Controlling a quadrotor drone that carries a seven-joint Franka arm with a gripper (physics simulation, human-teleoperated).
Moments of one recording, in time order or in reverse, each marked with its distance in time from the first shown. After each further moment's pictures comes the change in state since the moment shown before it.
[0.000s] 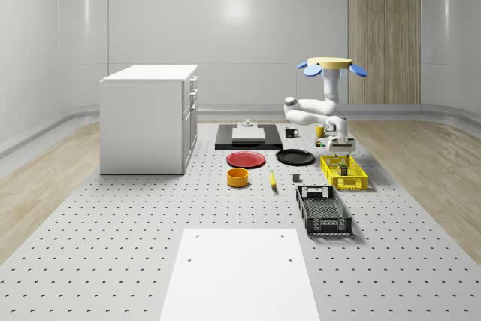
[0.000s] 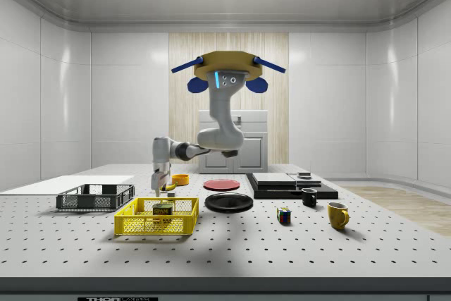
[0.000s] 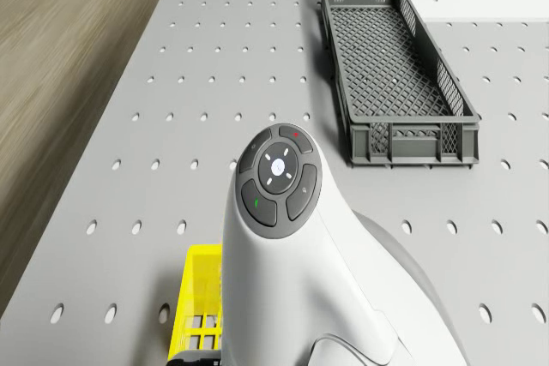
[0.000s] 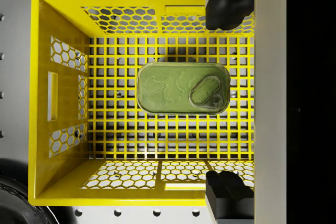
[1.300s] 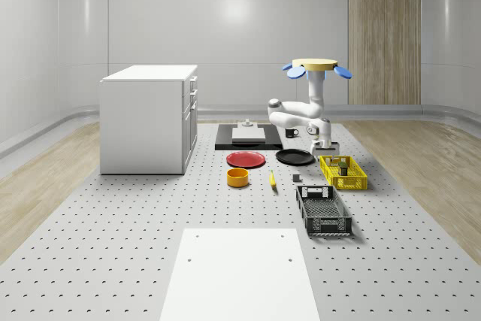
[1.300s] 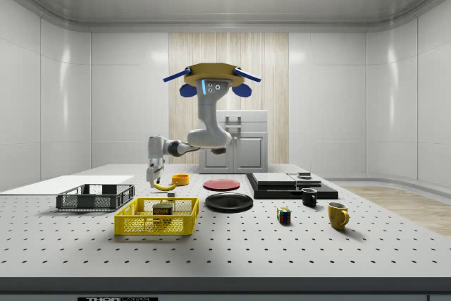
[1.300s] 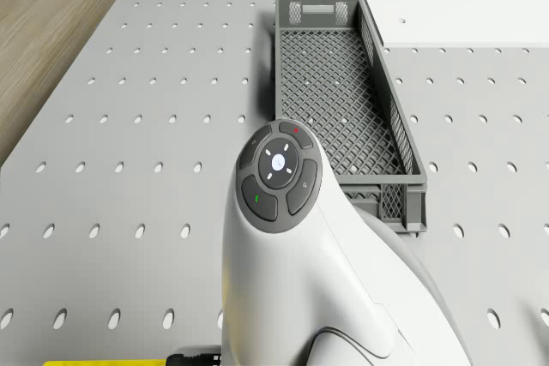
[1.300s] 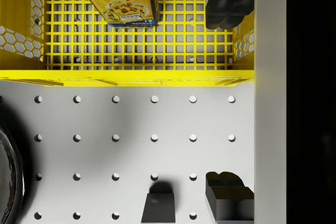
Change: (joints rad) arm -0.003 -0.014 0.013 -0.001 0.016 0.010 0.003
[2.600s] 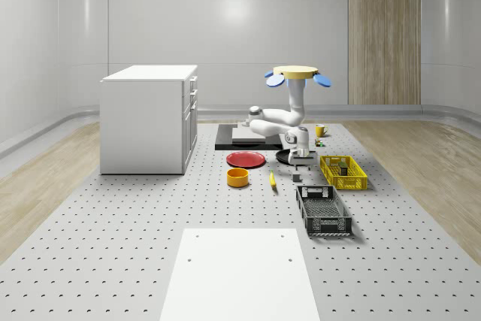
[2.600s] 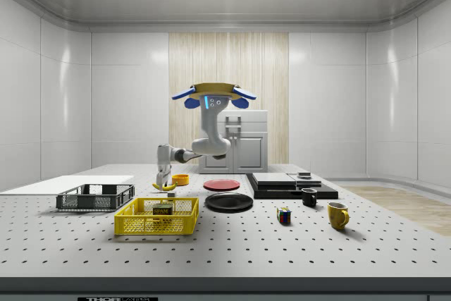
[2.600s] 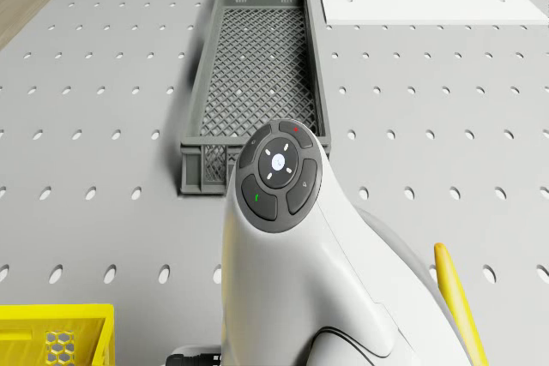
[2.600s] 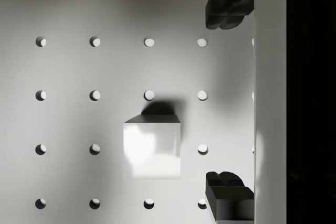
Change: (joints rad) arm -0.003 -0.010 0.001 0.000 0.004 0.009 0.002
